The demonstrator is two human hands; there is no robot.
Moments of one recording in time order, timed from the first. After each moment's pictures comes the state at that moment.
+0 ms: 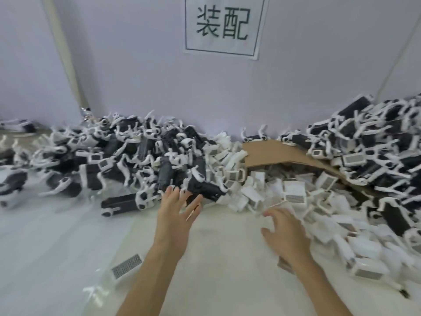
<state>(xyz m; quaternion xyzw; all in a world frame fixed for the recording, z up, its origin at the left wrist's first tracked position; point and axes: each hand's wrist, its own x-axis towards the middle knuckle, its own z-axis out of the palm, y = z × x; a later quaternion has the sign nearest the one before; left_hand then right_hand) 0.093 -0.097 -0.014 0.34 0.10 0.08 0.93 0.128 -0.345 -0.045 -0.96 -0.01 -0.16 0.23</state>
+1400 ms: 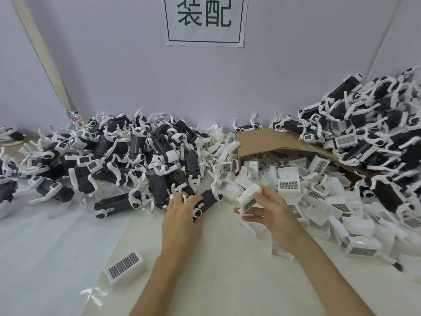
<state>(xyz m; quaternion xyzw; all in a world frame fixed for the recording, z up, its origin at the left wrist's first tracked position) 0.106 -0.111 -0.058 0.93 0.01 0.23 0.28 0.112 -0.331 -0.017 -0.61 -0.11 0.06 0.78</state>
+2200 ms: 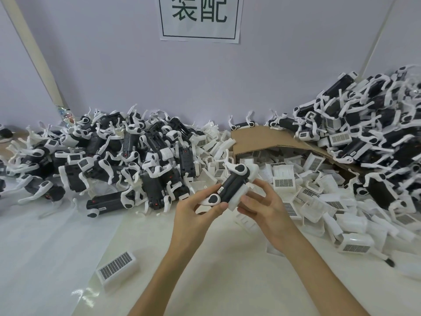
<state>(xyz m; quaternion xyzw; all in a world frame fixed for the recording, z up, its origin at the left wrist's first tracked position) 0.083 -0.141 -0.022 0.69 -0.08 0.14 0.70 0.109 -0.323 -0.018 -0.57 -0.09 0.01 0.81</state>
